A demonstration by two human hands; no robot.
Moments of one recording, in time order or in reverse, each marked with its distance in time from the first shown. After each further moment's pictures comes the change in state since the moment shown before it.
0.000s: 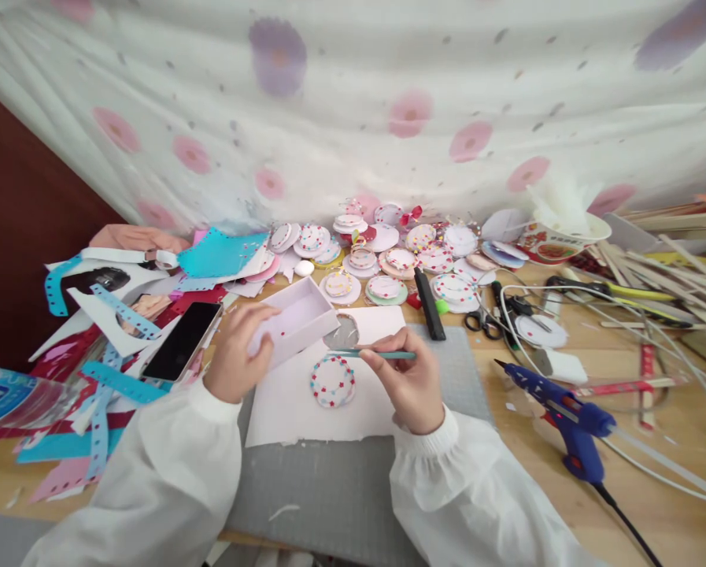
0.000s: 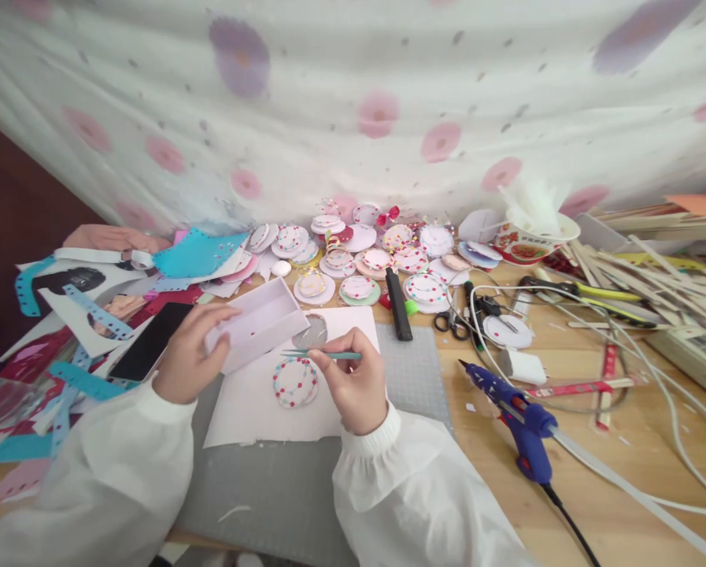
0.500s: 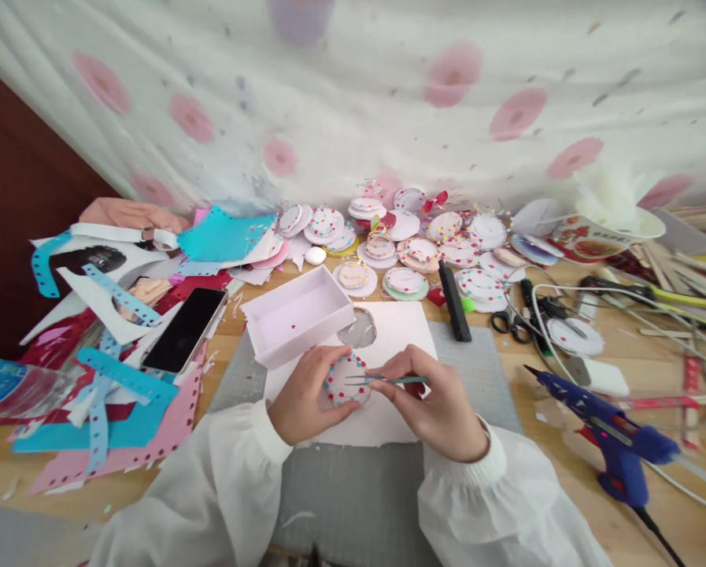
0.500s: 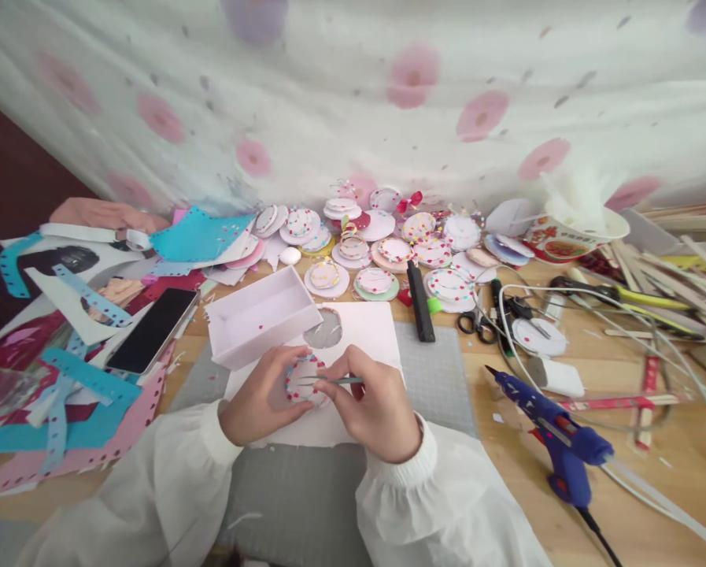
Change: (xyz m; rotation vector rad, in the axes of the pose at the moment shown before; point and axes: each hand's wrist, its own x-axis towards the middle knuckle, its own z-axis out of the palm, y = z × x) left_hand -0.044 0.028 0.061 -0.276 -0.329 -0.027; right_hand -0.003 -0.004 -0.010 -0.438 -0.395 -0.148
